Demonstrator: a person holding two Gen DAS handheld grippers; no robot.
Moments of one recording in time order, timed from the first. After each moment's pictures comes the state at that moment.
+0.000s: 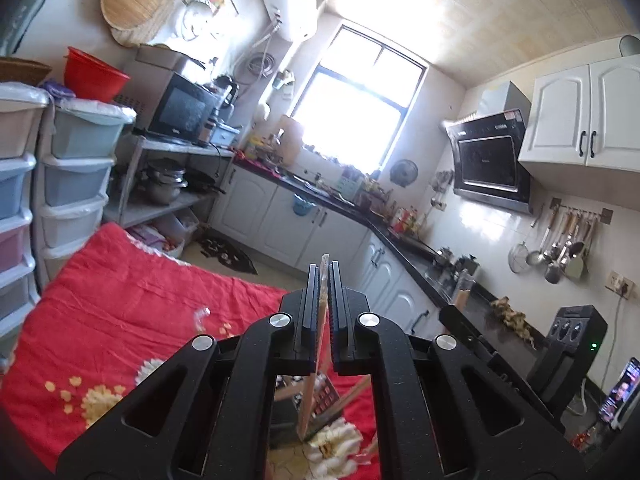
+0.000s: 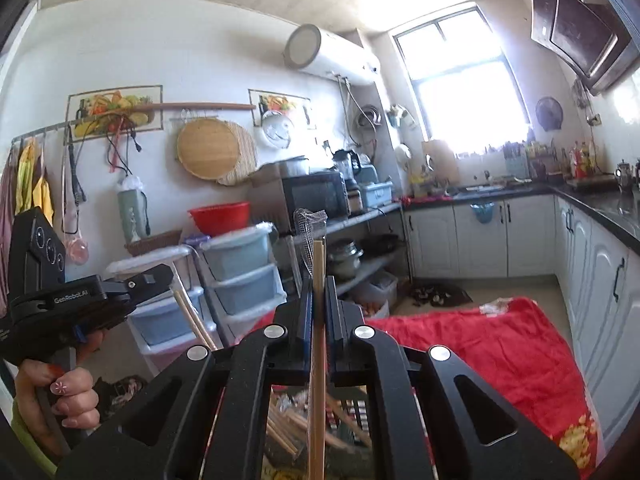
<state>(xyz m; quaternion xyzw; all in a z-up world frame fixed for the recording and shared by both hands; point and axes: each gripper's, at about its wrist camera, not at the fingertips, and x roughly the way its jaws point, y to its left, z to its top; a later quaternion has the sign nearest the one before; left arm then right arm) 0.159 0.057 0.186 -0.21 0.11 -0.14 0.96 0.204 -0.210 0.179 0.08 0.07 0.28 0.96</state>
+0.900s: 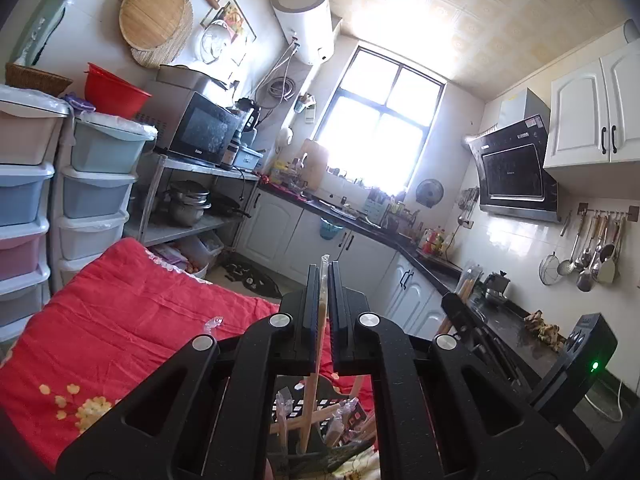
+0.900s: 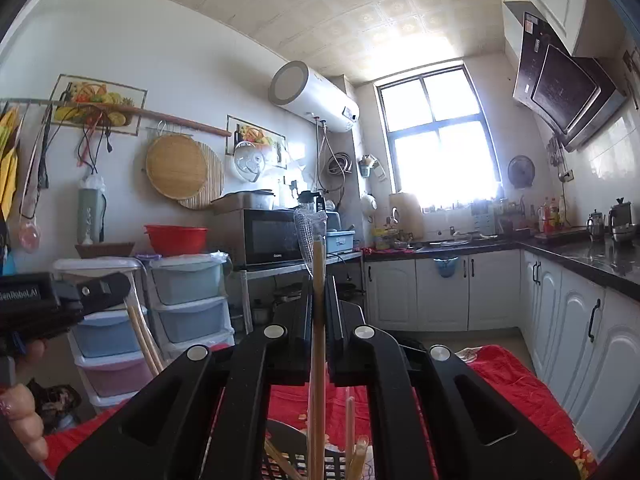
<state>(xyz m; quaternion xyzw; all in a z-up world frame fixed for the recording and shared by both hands) 0.174 0.041 0.161 -0.20 0.07 -0.09 0.97 0.243 -0.182 0.135 0.04 -0.03 0.19 0.98</state>
